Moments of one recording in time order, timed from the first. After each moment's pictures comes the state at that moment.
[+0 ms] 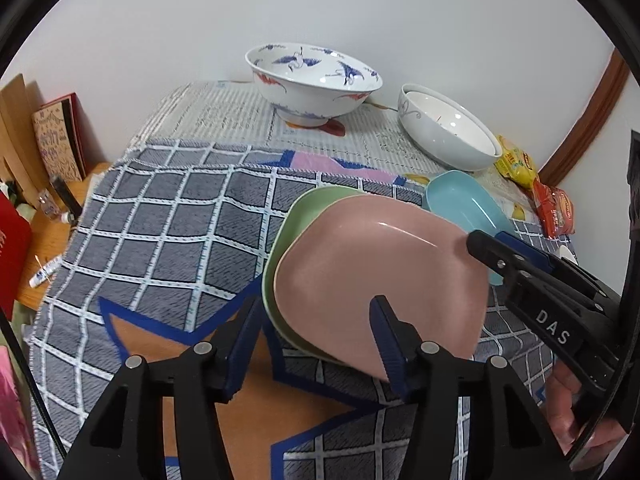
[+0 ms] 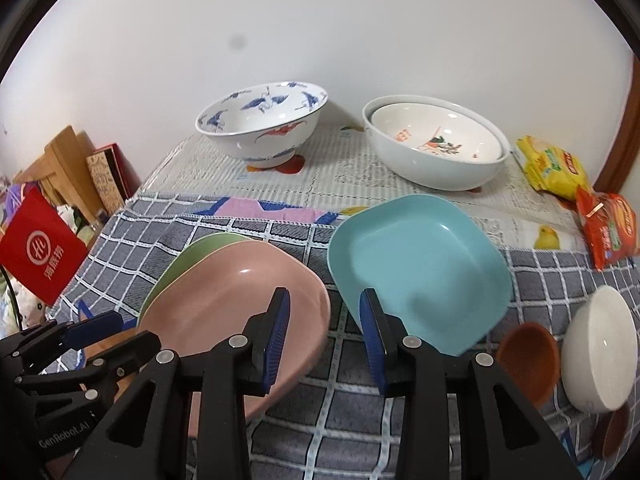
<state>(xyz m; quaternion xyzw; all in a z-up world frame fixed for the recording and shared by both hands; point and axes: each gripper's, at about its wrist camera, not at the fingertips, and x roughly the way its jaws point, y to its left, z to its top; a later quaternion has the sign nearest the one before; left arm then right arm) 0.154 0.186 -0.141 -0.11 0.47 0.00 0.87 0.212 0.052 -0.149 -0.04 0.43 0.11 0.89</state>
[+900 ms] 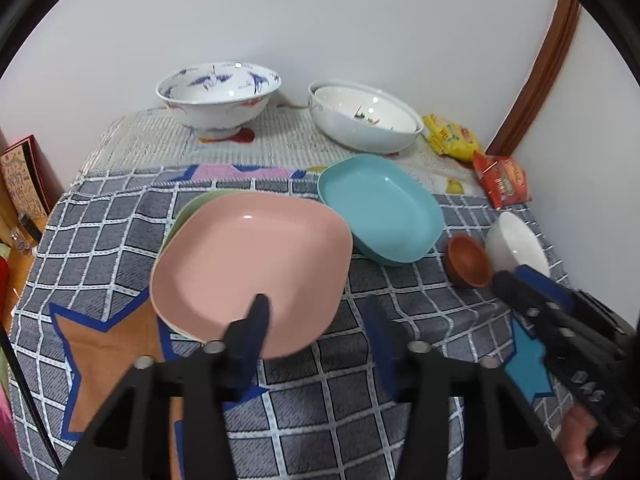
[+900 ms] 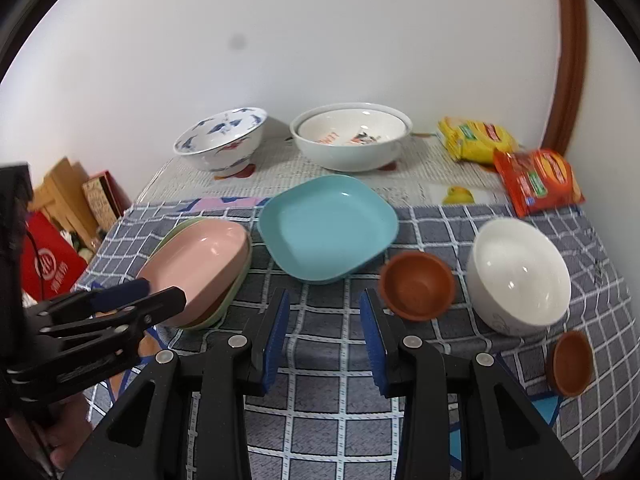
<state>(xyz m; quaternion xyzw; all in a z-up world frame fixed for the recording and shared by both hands) 0.146 0.104 -0.129 -0.08 0.46 -0.07 0.88 0.135 -0.042 -0.116 0.01 0.42 0.07 0.91</state>
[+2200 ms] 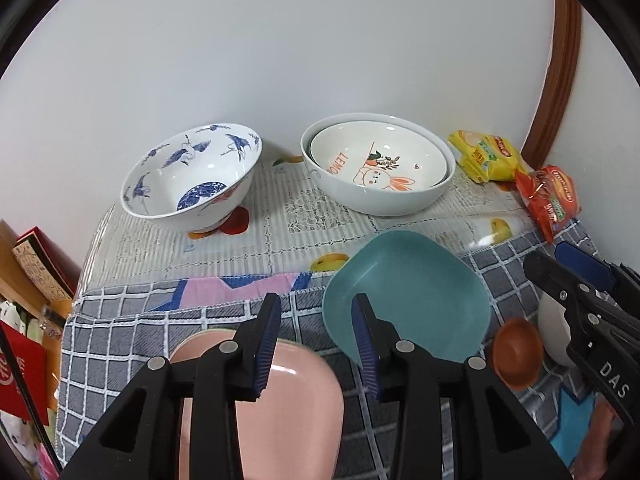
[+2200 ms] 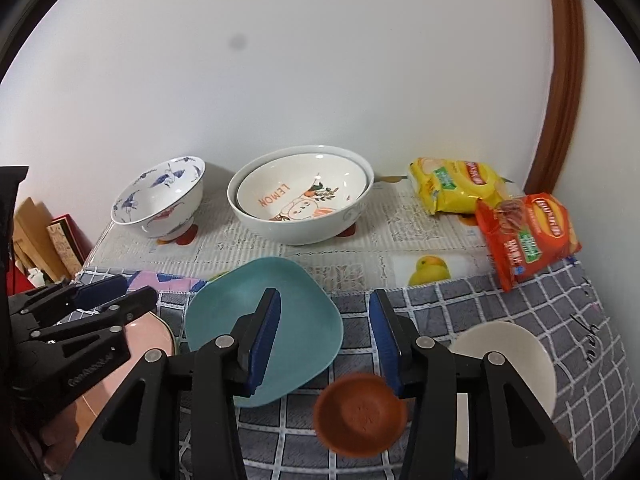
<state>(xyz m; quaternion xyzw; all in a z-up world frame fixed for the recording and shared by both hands) 0.255 0.065 -0.111 0.02 0.43 -0.02 0.90 0.241 -0.073 -0.109 0.00 0.38 0.03 0.92</state>
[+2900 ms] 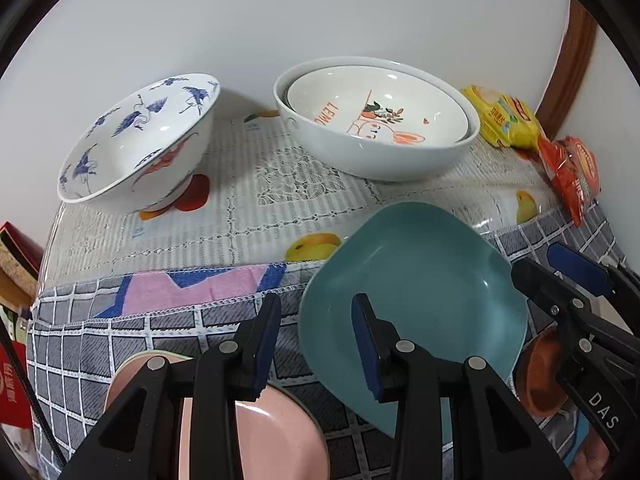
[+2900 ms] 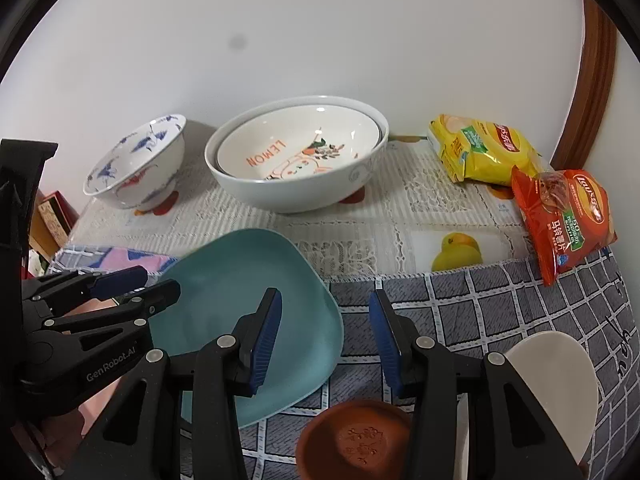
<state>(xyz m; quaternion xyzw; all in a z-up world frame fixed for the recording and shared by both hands) 0.299 0.050 -0.165 0.03 0.49 -0.04 0.87 0.284 -0.077 -0.160 -0.01 0.44 0.04 0.90</state>
